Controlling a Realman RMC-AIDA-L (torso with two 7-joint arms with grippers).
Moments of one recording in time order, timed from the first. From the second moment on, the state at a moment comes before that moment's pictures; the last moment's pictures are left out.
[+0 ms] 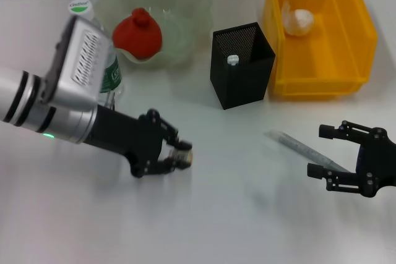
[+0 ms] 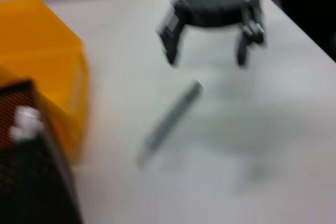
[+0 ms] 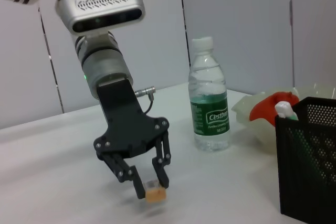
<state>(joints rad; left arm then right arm) -0.75 -2.07 0.92 0.56 2.29 1.51 -1.04 0.30 2.01 -0.75 -0.52 -1.86 -1.63 0.98</state>
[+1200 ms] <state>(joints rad) -0.53 -2.07 0.87 0.31 1.63 1.61 -0.96 0.31 2.01 -0.65 -0.50 -1.86 -1.76 1.02</state>
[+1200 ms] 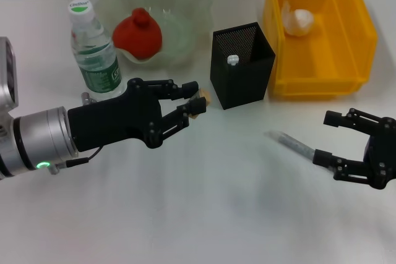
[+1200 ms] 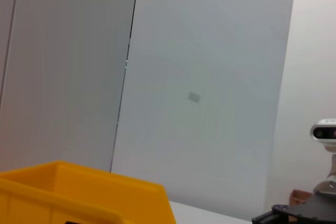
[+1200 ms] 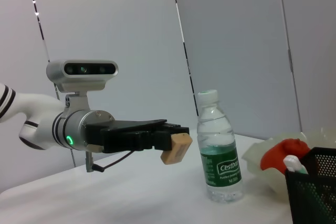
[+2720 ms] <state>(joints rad) -0.79 -2.08 0.86 0.02 1.36 1.36 -0.80 0.32 2.03 -0.65 -0.48 -1.86 -1.72 1.02</state>
